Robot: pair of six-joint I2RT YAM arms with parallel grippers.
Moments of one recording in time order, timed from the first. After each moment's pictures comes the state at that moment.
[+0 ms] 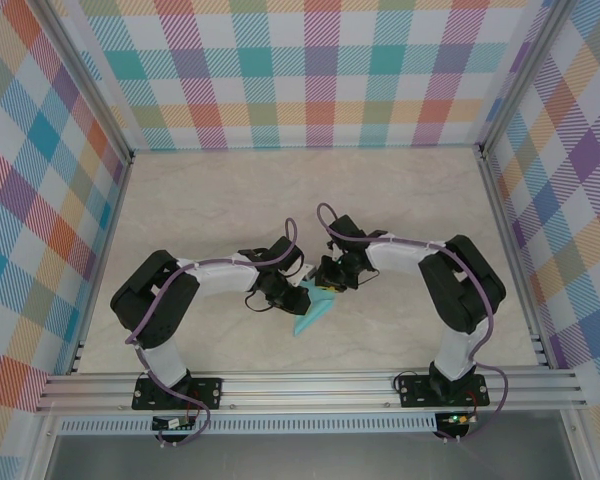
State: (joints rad) left arm -0.74 1.75 0.93 -0.42 0.43 -0.29; right arm 0.64 1.80 1.02 -0.45 -0.41 0.76
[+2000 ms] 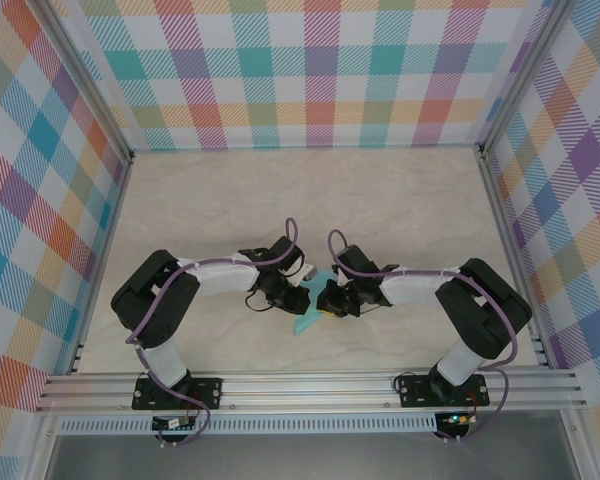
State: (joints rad) left arm -0.74 1.75 0.94 -0.43 0.43 -0.29; right arm 0.73 1.61 0.68 -0.14 -0.46 0.96
